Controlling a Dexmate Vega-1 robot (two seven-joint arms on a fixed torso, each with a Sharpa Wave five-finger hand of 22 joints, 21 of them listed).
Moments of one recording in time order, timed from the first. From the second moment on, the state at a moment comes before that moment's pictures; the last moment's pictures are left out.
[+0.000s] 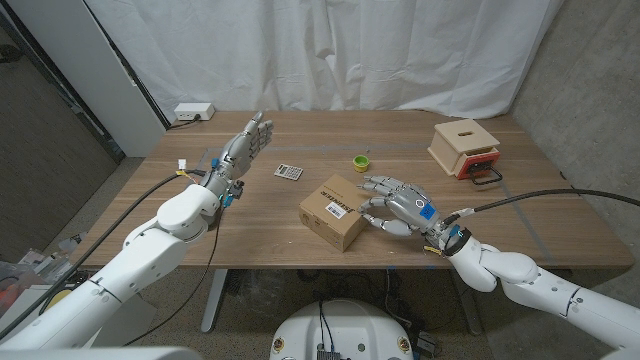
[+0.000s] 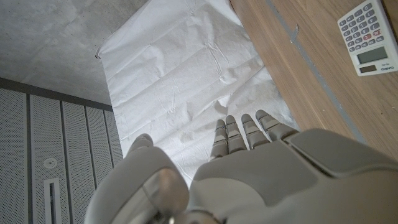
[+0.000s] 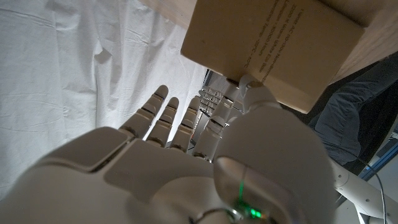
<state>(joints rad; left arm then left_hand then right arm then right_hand) 1.19 0.79 0.20 -1.91 -0.60 -0.13 0.11 0.36 -0.05 0.14 0.10 0.33 0.14 0.05 0.20 0.19 0.13 -0.01 0.20 0.19 0.07 0.00 0.19 0.18 0.04 -0.04 0.20 0.17 -1.00 -0.94 -0.72 -1.66 -0.99 0.28 -0.88 0.91 -0.01 0.34 -0.10 0.42 0.92 -0.22 0.42 0.23 0.42 -0.15 0.30 0.20 0.30 -0.04 0.20 0.21 0.34 -0.04 0.25 0.20</state>
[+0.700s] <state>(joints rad) 1.17 0.78 0.21 -1.88 -0.61 -0.15 0.09 0.36 -0.05 0.13 0.10 0.33 0.14 0.05 0.20 0.19 0.13 -0.01 0.20 0.19 0.07 0.00 0.19 0.18 0.04 -0.04 0.20 0.17 -1.01 -0.94 -0.69 -1.68 -0.98 0.28 -0.88 0.93 0.01 0.33 -0.11 0.41 1.06 -0.20 0.46 0.21 0.46 -0.15 0.31 0.20 0.35 -0.04 0.21 0.21 0.37 -0.04 0.27 0.20</state>
